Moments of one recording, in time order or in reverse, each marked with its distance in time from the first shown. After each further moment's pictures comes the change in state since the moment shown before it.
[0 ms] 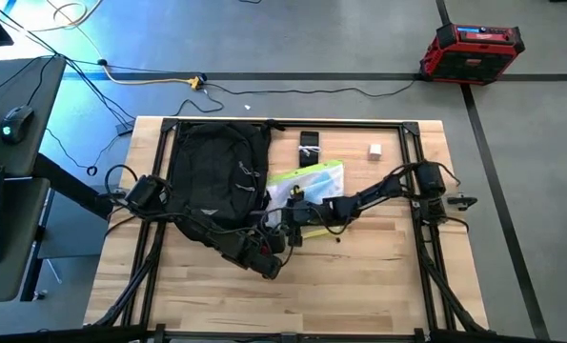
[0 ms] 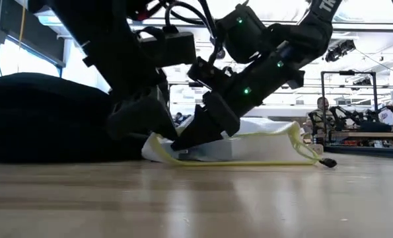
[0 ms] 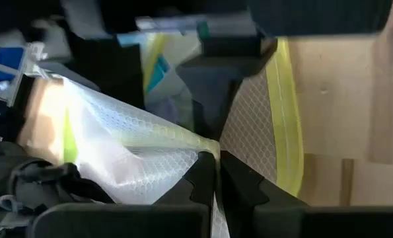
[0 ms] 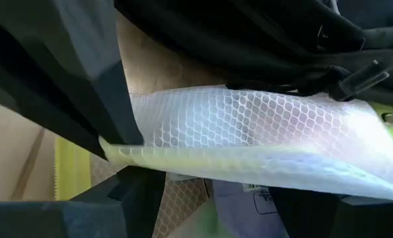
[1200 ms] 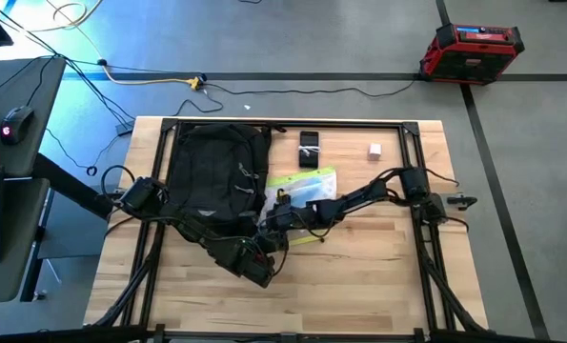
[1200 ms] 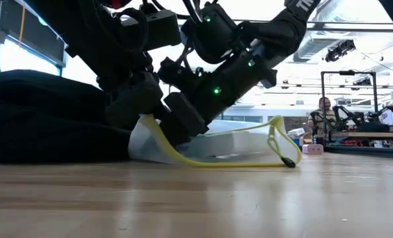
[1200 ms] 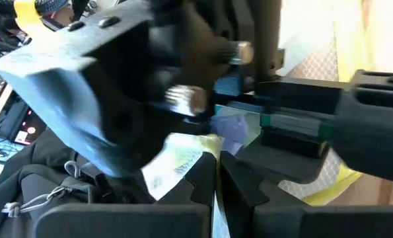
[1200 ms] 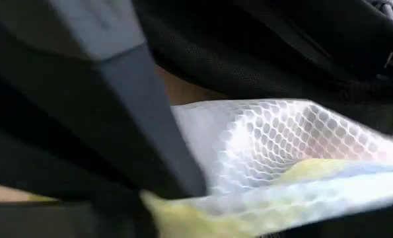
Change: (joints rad) left arm -0.052 -0.010 0.001 -0.116 -0.196 -0.216; right arm 0.013 0.164 0.230 -0.175 -0.046 0.078
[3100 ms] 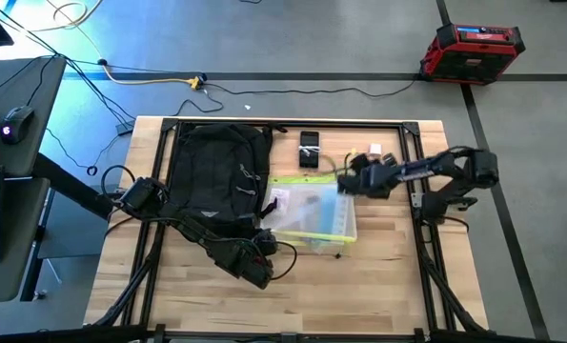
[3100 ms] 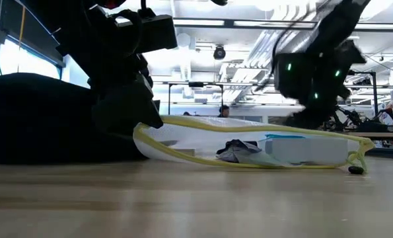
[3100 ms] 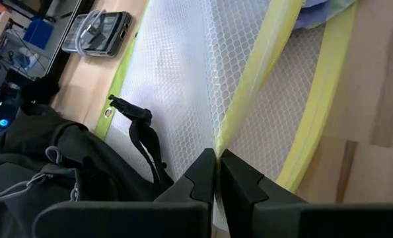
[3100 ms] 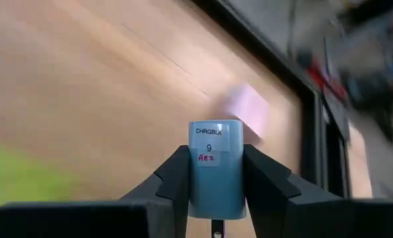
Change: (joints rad) left arm -0.001 0.000 0.000 -0.028 0.083 -0.031; right arm -0.349 -0.635 -0.542 -0.910 0.704 0.784
